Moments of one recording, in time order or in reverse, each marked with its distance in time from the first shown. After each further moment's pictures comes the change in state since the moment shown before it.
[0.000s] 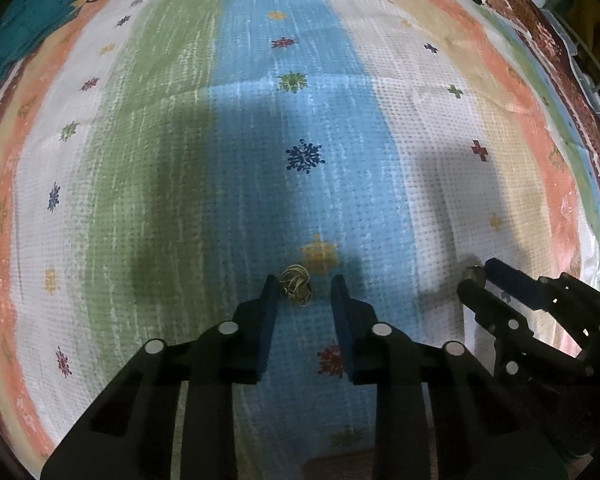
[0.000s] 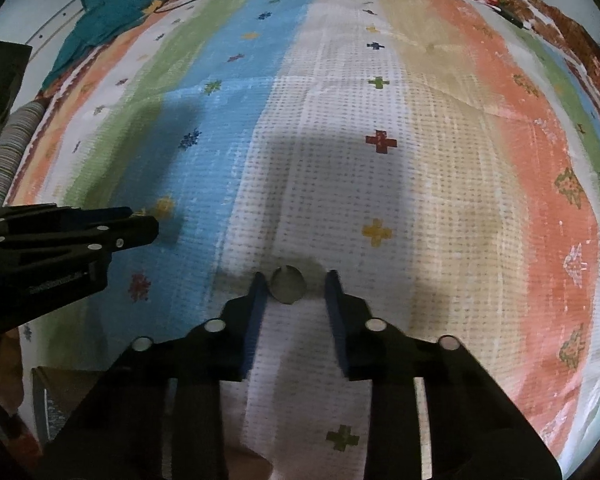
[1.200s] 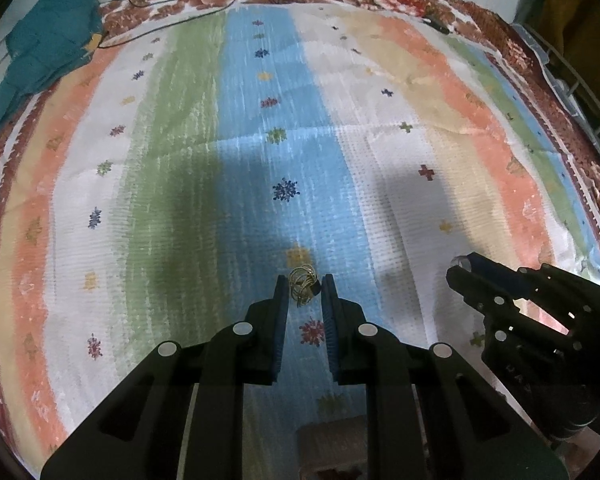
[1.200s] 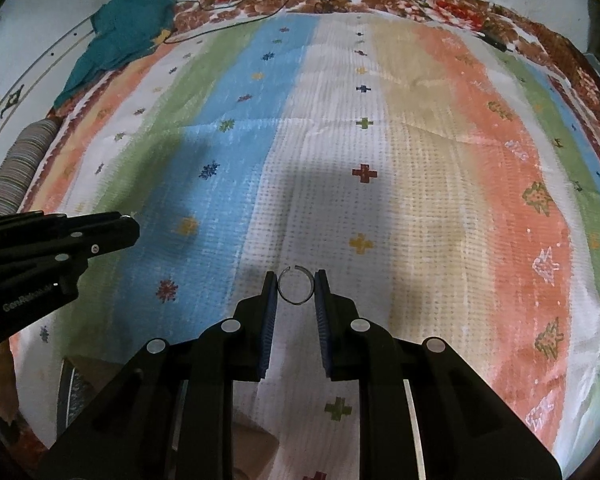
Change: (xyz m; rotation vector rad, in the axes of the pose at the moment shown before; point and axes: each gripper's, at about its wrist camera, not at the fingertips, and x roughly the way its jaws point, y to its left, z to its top) left arm -0.061 -0.014 -0.025 0.047 -0.163 0.005; right arm -0.044 0.000 -0.011 0.004 -0.113 -0.006
